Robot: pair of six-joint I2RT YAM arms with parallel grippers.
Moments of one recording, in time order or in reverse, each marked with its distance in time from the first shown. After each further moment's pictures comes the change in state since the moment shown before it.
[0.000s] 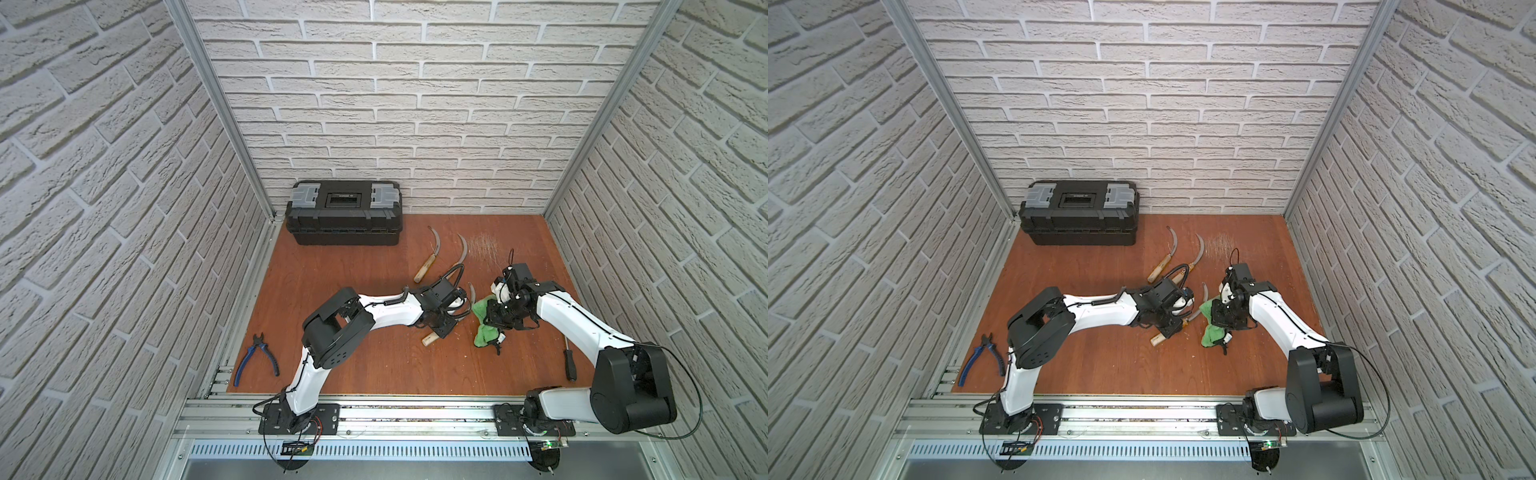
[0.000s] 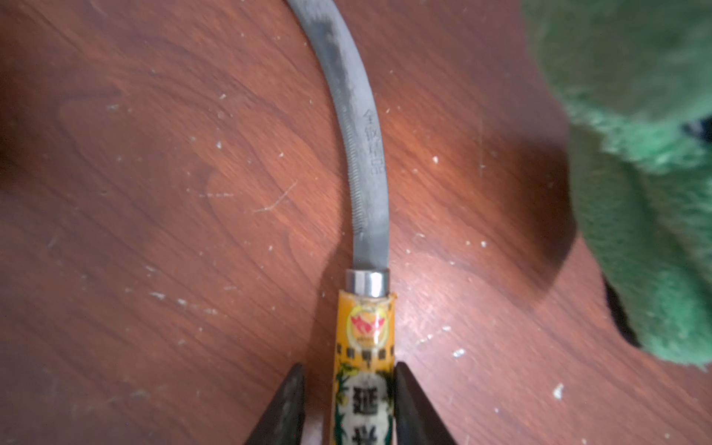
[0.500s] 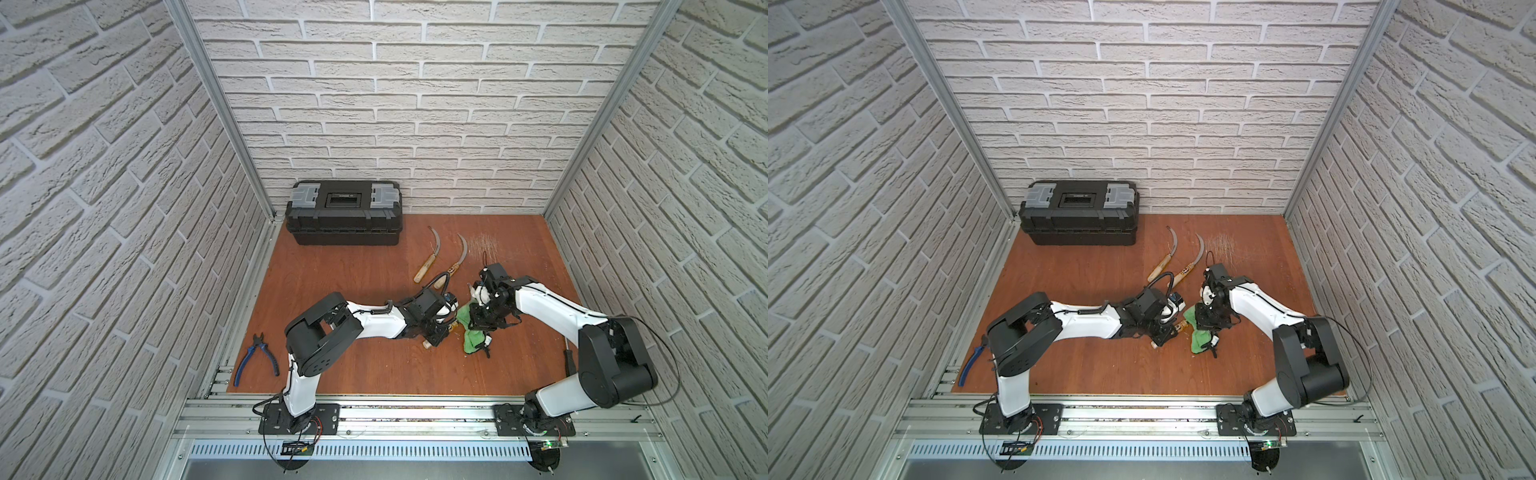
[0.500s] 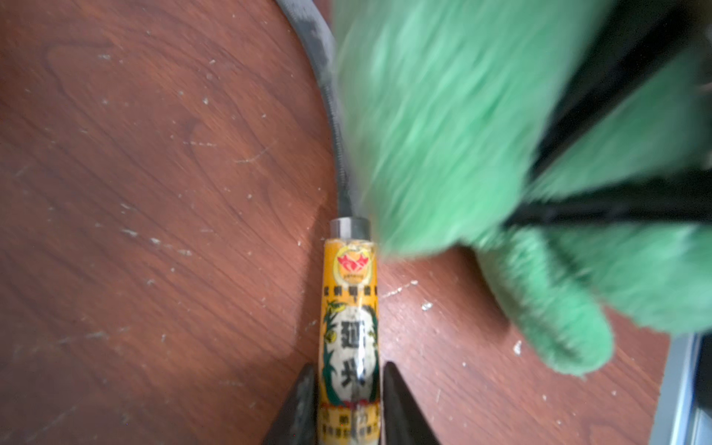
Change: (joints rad) left arm 0.017 -0.136 -0.304 0.327 0.082 -0.084; right arm 0.134 0.114 0.057 -0.003 -0.014 0.021
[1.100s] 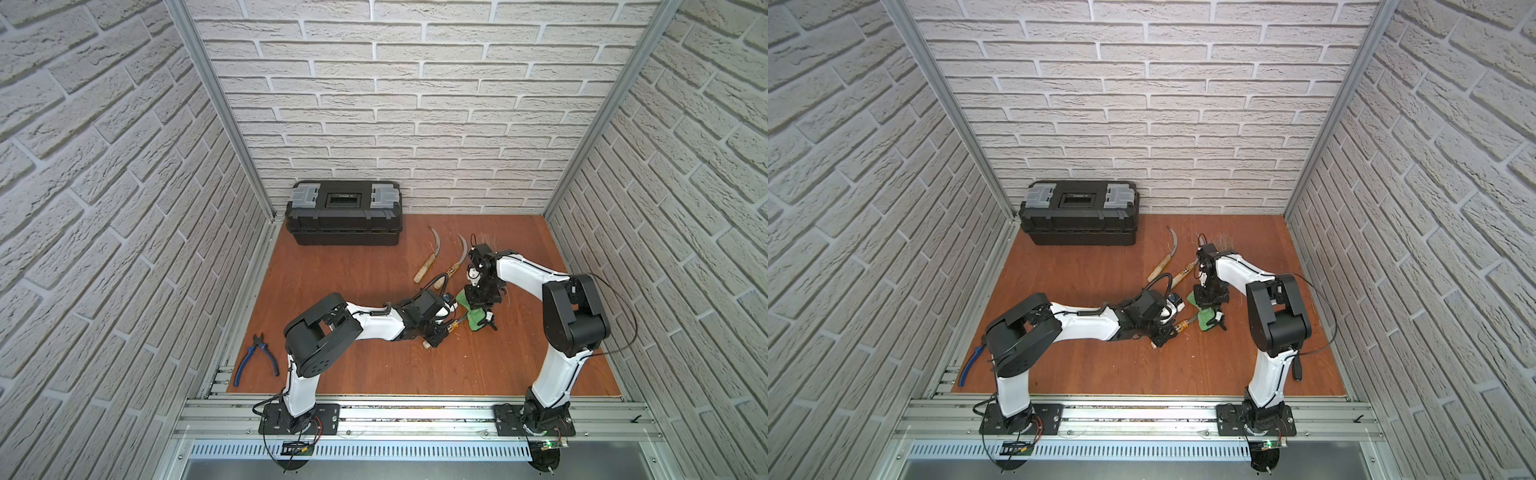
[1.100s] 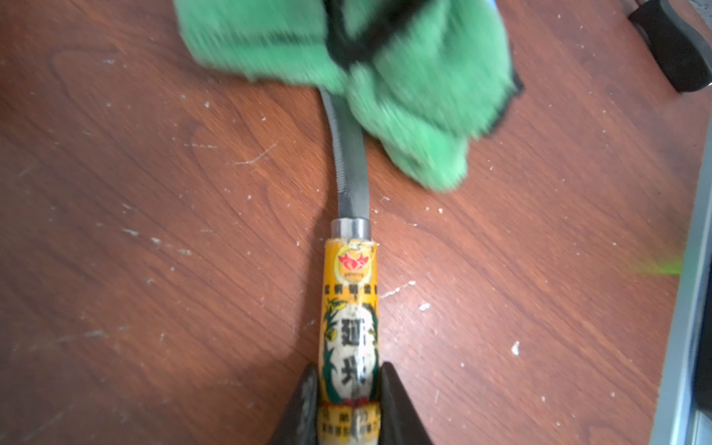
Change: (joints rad) left arm -0.001 -0.010 -0.046 0.069 0.000 -0.013; right arm 0.010 0.365 0.305 -0.098 0.180 -0.139
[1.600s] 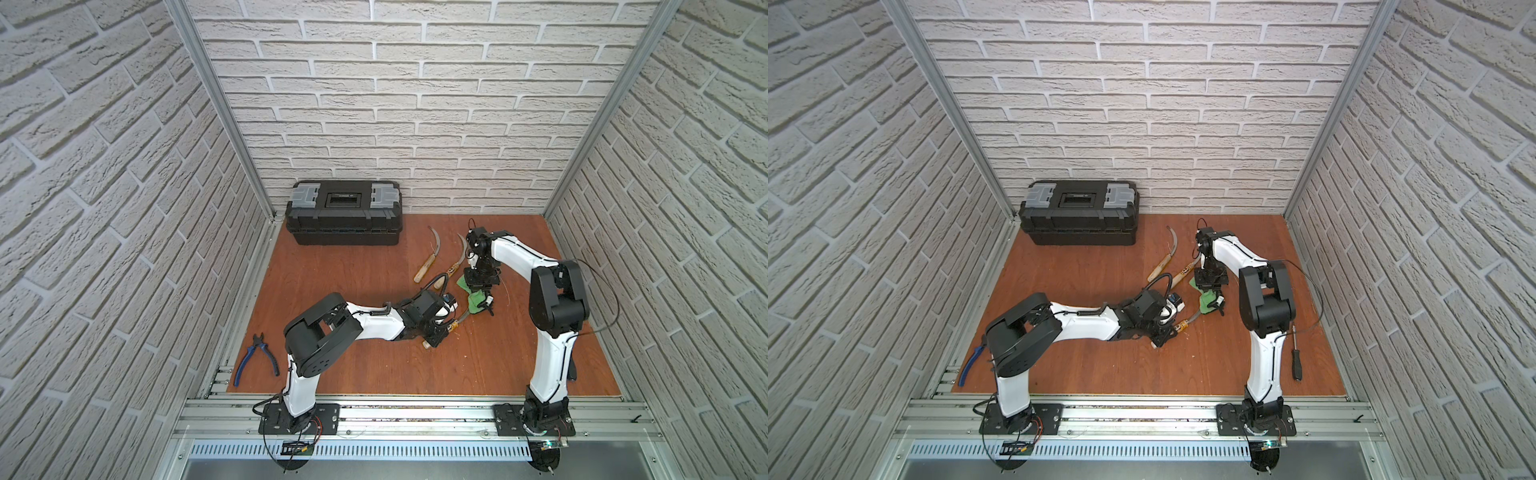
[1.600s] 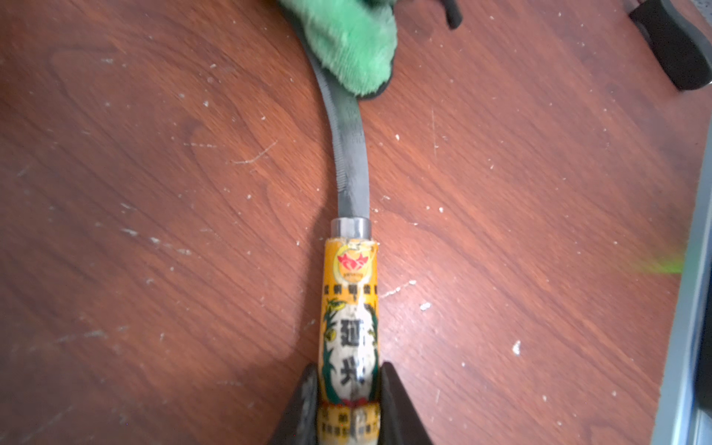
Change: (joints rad) left arm 0.000 0.000 0.000 0.001 0.002 0.000; right arm -0.053 0.256 0.380 -0.160 0.087 0.009
